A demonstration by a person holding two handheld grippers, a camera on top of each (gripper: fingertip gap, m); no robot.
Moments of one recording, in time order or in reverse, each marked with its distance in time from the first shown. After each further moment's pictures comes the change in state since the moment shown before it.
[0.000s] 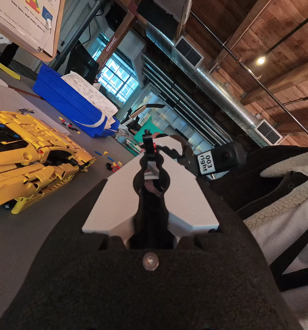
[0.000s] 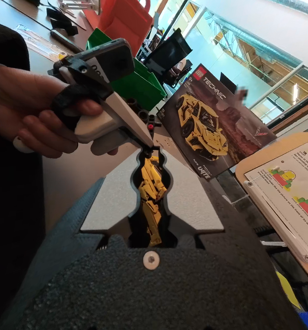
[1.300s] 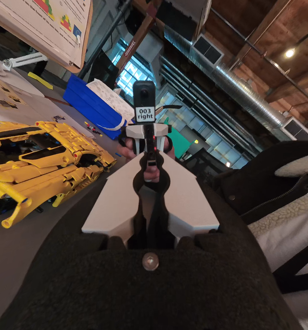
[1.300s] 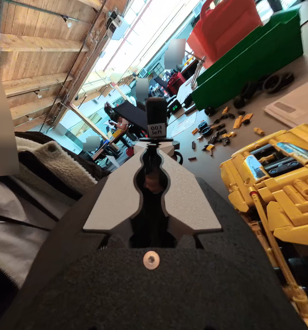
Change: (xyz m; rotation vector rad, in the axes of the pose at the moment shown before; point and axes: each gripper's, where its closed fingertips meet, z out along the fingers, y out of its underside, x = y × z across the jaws) left arm -0.020 -0.013 -0.012 0.009 -0.103 0.049; right arm 0.019 0.000 0.017 0.181 -0.874 1.267
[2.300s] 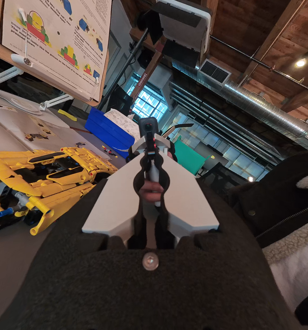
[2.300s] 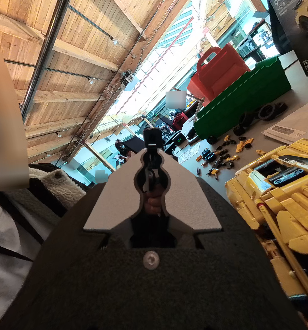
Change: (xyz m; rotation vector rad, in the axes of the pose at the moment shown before) left arm 0.000 -0.022 -0.009 0.127 -0.066 0.111; right arm 0.001 -0.018 0.001 0.234 -0.041 0.041
